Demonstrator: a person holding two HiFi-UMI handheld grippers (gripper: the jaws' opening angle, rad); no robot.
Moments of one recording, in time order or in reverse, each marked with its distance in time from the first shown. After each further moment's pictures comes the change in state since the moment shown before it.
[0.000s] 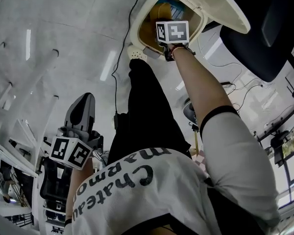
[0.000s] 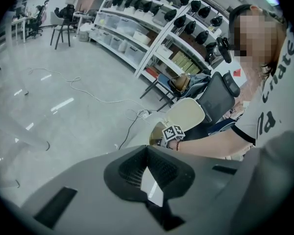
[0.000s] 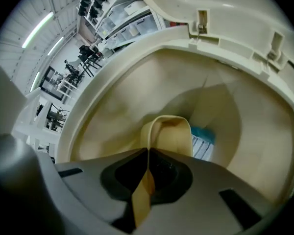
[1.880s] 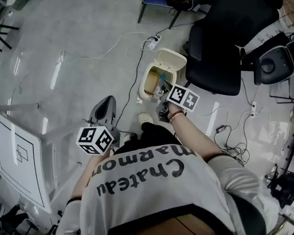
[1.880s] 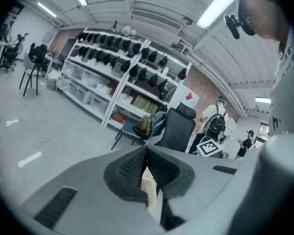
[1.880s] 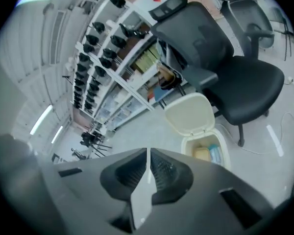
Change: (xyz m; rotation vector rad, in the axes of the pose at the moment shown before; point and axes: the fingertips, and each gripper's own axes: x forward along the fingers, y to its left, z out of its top) left arm -0.177 -0.130 0.121 0.355 -0.491 -0.278; right arm -0.387 0.145 0.021 0.601 -0.706 0.172
